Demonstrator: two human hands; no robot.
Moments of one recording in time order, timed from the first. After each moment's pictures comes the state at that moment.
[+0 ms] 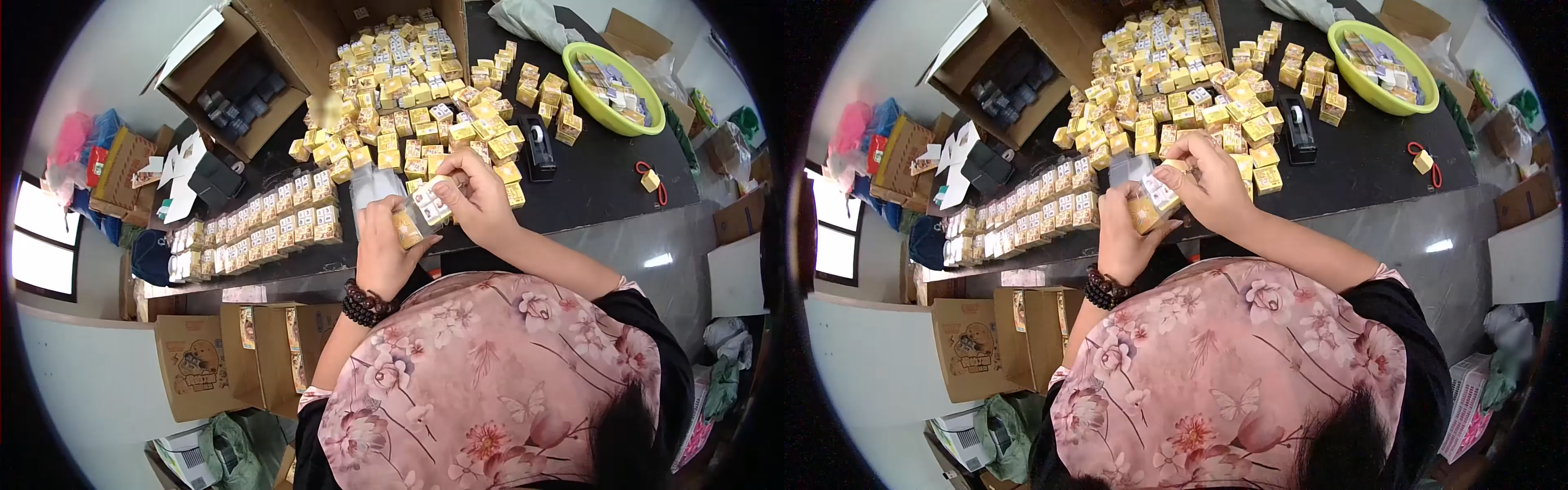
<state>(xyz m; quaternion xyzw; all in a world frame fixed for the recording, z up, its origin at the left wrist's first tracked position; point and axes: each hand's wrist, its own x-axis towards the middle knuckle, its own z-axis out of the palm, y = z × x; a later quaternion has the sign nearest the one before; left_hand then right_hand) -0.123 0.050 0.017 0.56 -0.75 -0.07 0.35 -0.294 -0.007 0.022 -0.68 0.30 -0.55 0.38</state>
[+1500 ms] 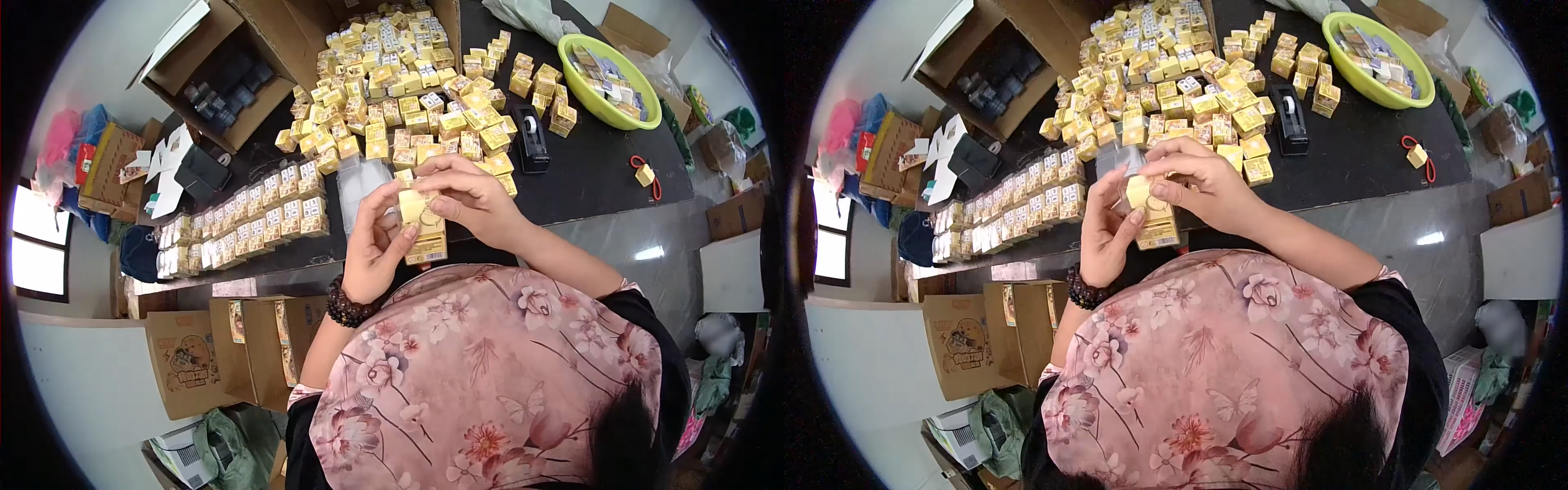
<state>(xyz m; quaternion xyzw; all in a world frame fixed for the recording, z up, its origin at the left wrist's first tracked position) -0.127 0.059 0.025 0.34 -0.60 -0.48 0.53 -0.318 -0.005 0.017 -0.65 0.17 -0.47 0.57</state>
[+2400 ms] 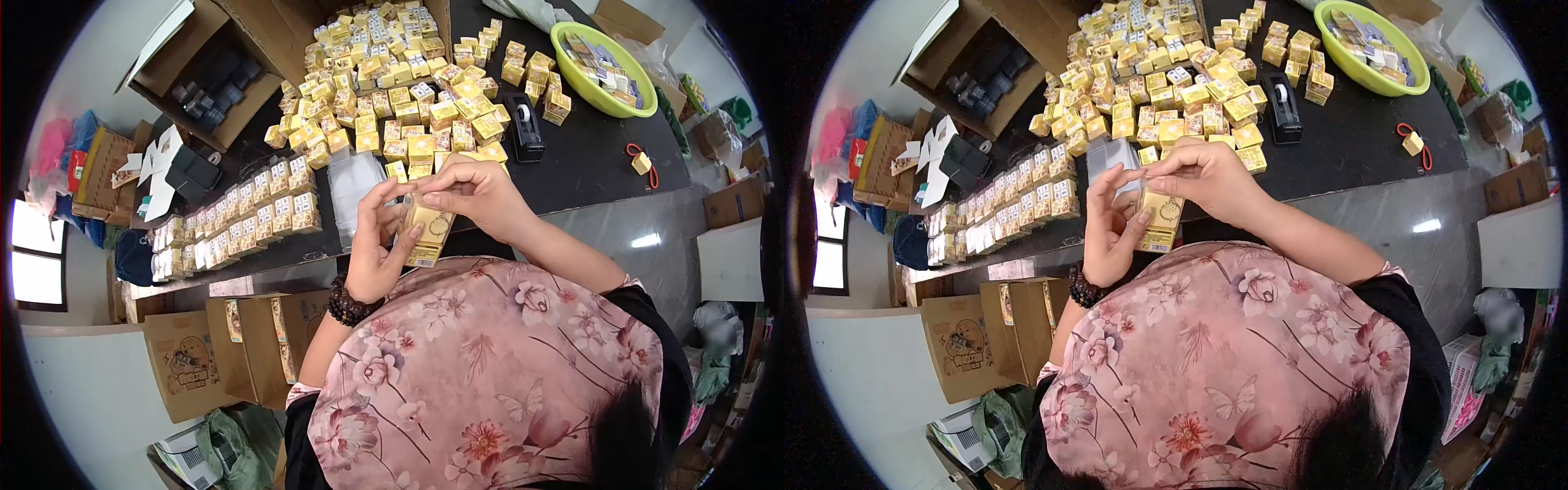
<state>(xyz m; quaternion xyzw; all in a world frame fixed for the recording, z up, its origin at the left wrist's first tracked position) -0.134 0.059 0.005 0.35 -0.64 -0.46 0.51 -0.324 -0.001 0.019 -0.60 0.28 -0.43 0.62</state>
